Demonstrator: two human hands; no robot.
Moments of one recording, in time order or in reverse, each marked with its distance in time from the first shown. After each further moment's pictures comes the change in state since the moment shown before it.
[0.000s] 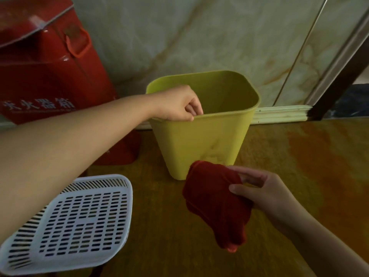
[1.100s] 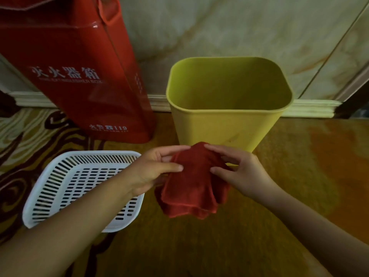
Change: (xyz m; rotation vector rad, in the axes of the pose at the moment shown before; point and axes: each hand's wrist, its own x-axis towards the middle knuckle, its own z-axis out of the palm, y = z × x) left_hand -0.141 -0.056 0.120 -1.260 0.121 -0.353; right_hand 0.040 0.016 0.053 -0.571 -0.138 -0.366
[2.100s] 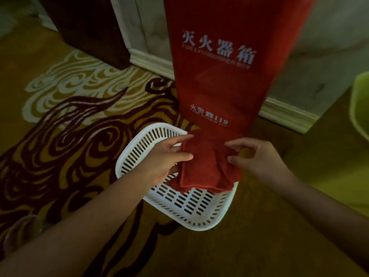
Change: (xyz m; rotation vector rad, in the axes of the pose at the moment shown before) left_hand -0.088 -0.059 -0.182 -0.273 0.594 0.114; right_hand 0.145 -0.048 0.180 -0.025 -0.335 -0.058
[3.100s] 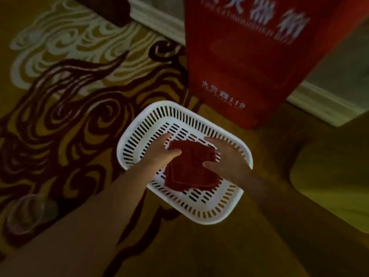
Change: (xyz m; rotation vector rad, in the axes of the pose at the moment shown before) left_hand 0.049 -0.055 -0.047 0.506 0.347 -0.305; right_hand 0.047 0.051 0.097 -0.192 -0.285 0.185
